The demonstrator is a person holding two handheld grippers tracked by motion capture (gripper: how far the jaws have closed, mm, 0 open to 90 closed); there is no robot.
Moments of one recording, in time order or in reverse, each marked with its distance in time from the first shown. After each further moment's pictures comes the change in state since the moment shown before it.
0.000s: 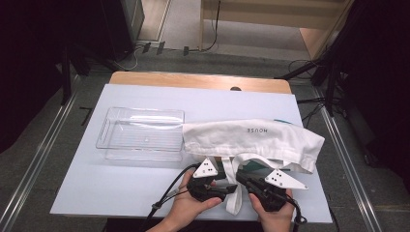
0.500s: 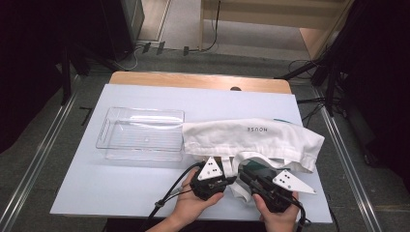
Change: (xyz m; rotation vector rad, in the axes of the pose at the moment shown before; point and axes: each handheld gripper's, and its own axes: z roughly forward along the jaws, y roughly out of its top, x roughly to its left) left arm -0.005 0.011 -0.002 -0.028 0.055 0.103; right arm -0.003 0.003 -0.015 -0.095 -0.040 0.010
